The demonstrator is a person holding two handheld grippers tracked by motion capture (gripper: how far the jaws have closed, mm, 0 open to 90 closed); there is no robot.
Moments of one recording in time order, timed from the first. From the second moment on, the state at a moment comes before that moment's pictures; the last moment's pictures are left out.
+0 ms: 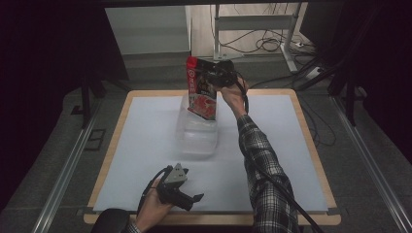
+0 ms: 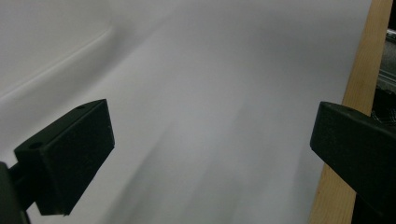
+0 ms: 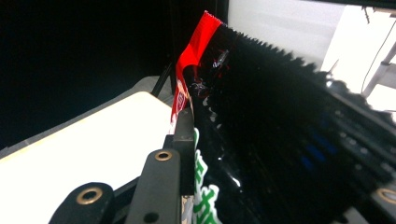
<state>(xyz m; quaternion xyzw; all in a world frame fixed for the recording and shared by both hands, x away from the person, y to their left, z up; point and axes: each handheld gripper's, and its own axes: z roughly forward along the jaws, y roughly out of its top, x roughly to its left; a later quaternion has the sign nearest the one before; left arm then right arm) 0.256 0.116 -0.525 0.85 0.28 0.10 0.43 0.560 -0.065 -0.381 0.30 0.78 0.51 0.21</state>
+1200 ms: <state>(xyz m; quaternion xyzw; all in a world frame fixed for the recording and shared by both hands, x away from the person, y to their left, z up) 0.256 0.115 -0.528 0.85 0.28 0.10 0.43 0.545 -0.077 -0.405 0.32 0.80 0.48 0.16</state>
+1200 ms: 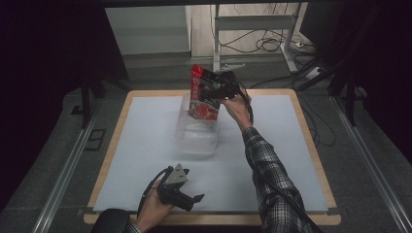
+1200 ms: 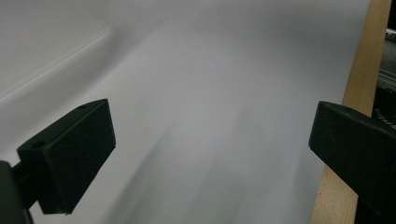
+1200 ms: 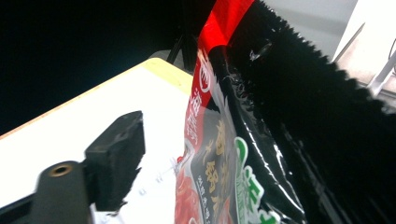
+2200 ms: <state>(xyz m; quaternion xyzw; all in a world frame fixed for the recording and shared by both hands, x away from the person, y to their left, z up) 0.252 0.112 -0.525 0.84 0.26 0.11 0.46 0.516 -0.100 -0.396 0.31 0.81 0.47 0.14</state>
